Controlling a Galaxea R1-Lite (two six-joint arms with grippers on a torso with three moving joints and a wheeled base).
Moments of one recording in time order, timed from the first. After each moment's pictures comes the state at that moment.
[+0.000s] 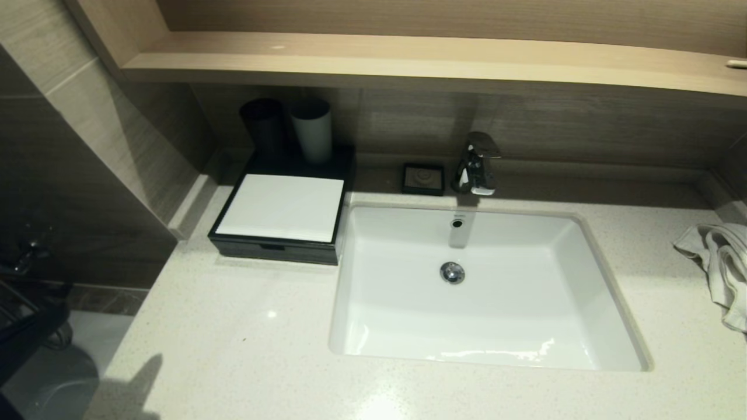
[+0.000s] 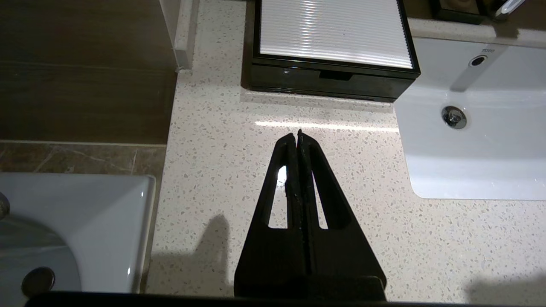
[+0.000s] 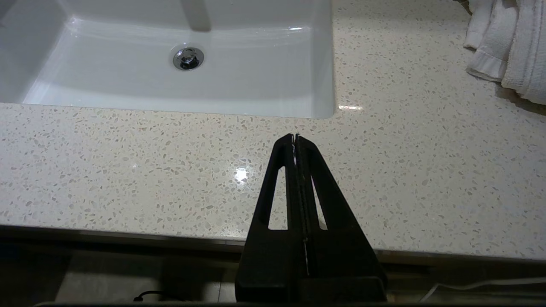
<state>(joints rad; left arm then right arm) 0.04 0.67 -0.34 -0.27 -0.21 -0.05 0.00 0.00 0.00 0.00 0.00 0.00</state>
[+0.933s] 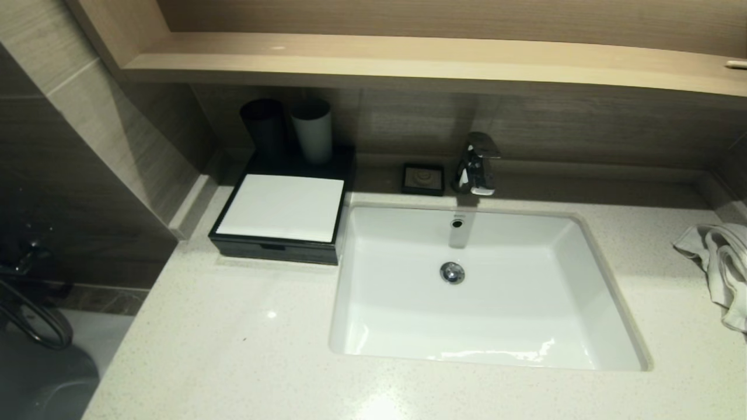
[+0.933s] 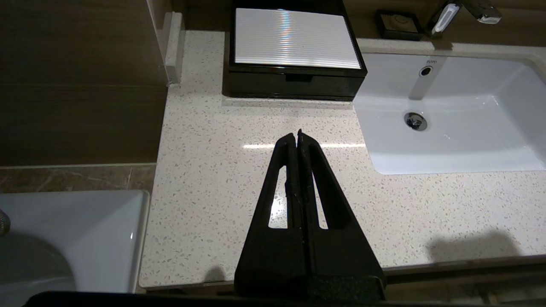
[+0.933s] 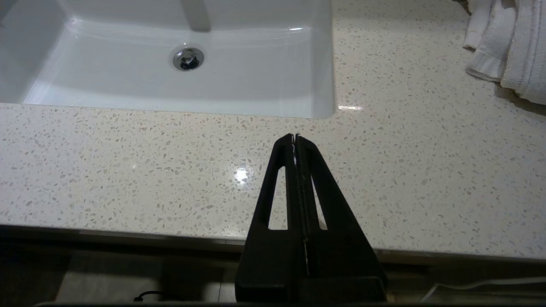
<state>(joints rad) 0.03 0.23 -0.33 0.01 -0.25 -0.05 0.00 0.00 0.00 0.00 0.00 0.00</state>
